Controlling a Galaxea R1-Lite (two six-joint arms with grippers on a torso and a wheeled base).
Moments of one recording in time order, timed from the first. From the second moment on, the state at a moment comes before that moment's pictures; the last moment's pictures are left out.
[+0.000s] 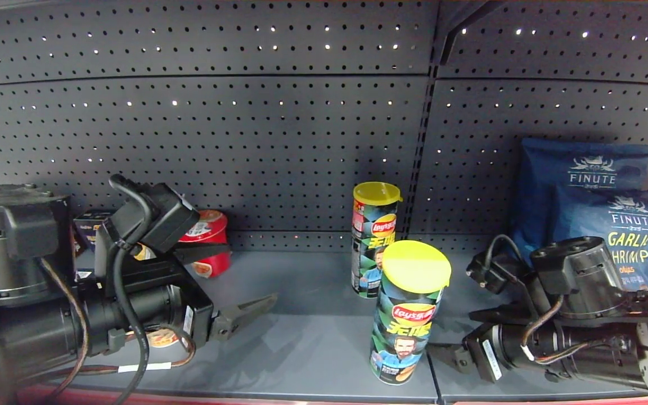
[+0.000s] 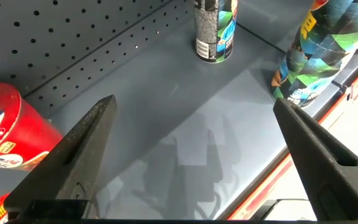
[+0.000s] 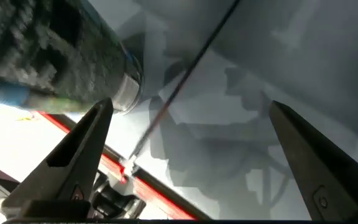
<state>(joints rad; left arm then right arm) -0.46 1.39 -0.63 -0.41 -0.21 0.17 0.62 1.57 -0.65 -0.26 -0.02 0.05</state>
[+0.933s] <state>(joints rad) -0.46 1.40 -0.62 -0.41 -0.21 0.17 0.59 1.59 -0.65 -0.26 -0.02 0.05</state>
